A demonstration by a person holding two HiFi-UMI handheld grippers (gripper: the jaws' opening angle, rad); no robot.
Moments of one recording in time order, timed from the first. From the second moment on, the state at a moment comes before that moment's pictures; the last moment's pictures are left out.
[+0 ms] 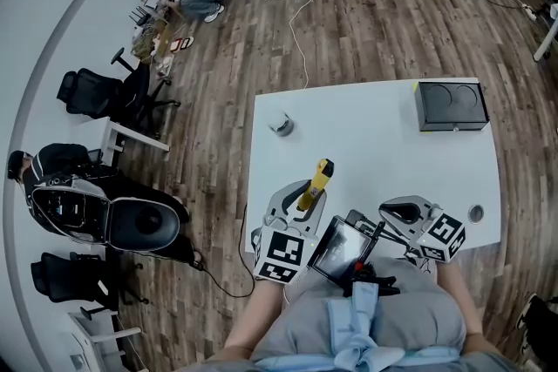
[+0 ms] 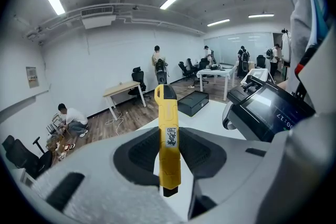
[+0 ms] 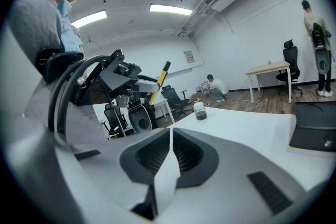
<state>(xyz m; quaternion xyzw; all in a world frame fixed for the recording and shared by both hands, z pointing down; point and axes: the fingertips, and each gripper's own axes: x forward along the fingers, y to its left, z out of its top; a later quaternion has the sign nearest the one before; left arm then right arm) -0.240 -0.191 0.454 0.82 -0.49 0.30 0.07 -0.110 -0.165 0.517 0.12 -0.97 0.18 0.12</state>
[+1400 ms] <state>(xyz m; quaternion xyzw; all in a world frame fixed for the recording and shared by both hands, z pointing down) -0.240 -0.192 0.454 0.82 -0.49 0.30 0.07 -0.109 -0.166 0.506 0.12 -0.97 0.16 0.13</state>
